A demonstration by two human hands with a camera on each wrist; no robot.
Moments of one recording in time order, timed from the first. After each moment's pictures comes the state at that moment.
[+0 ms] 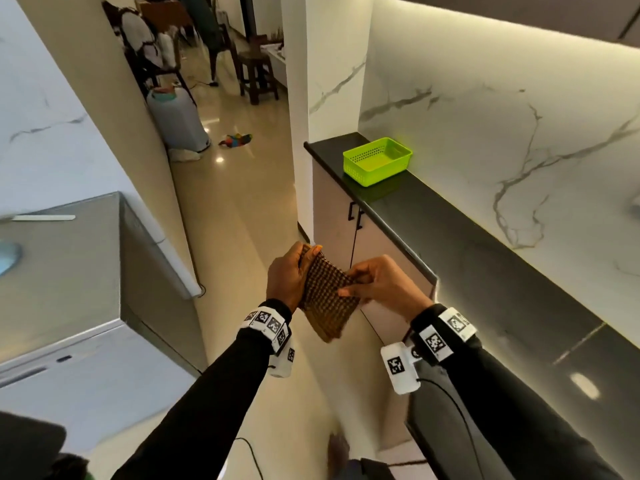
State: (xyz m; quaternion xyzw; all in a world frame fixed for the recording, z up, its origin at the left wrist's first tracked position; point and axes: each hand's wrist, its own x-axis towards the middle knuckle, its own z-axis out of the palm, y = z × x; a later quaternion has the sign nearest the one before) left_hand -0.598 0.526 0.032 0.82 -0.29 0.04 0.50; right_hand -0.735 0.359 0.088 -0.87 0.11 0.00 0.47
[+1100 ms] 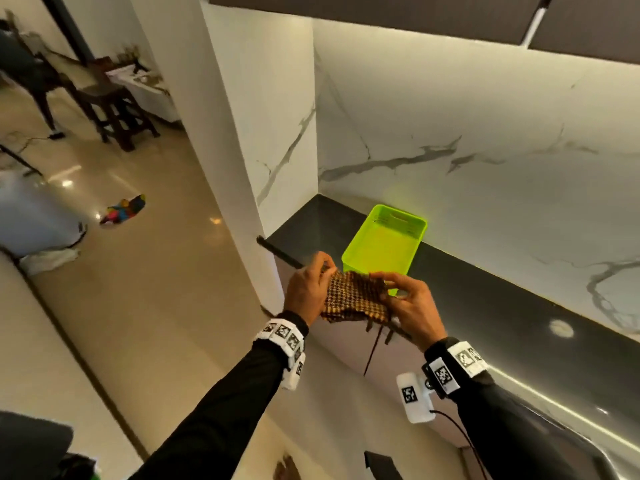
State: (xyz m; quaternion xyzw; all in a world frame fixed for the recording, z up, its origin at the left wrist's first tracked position) left_hand -0.059 0.223 0.003 0.73 -0.51 -0.07 0.45; right_hand -0.266 0.140 0.030 -0.67 0.38 -0.28 0.58
